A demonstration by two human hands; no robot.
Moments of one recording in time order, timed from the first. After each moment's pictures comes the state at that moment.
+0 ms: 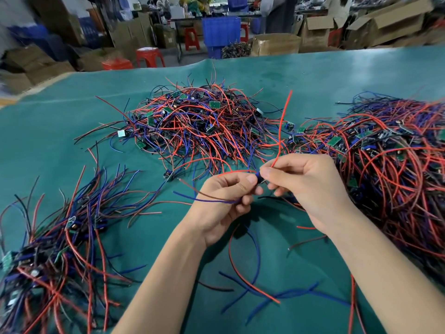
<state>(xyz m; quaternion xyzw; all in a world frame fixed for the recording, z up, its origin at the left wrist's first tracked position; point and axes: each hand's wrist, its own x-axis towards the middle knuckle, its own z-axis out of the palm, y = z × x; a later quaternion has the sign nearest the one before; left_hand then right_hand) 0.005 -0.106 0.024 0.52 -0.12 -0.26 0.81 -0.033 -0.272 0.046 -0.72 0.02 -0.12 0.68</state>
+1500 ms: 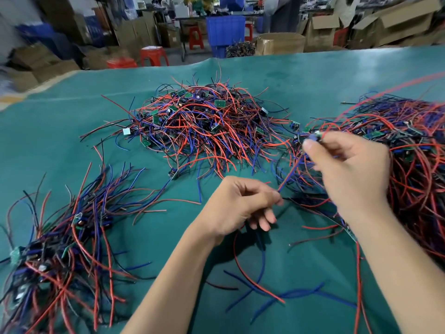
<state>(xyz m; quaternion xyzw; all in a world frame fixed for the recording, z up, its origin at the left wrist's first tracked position) -0.001 -0.108 0.026 0.67 -0.23 -0.24 0.66 -0.024 -0.304 0.048 -0.78 0.06 -0.39 0.48</state>
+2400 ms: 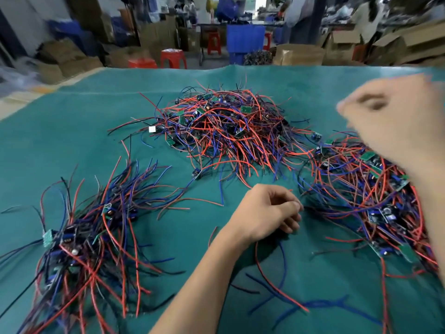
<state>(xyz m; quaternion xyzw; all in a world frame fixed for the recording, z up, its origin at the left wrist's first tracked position) -0.002 -0.118 0.019 0.69 -0.21 -0.22 0.65 -0.028 -0.284 0.165 -0.92 0.05 -0.28 0.27</state>
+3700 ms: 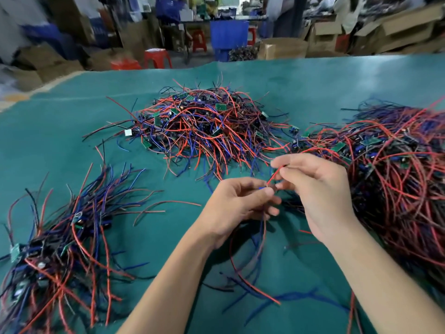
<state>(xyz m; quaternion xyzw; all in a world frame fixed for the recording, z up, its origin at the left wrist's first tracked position) -0.002 -0.112 0.020 0.59 -0.18 -0.24 0.75 -0.033 -0.269 0.035 -0.68 0.04 -0.22 0.70</state>
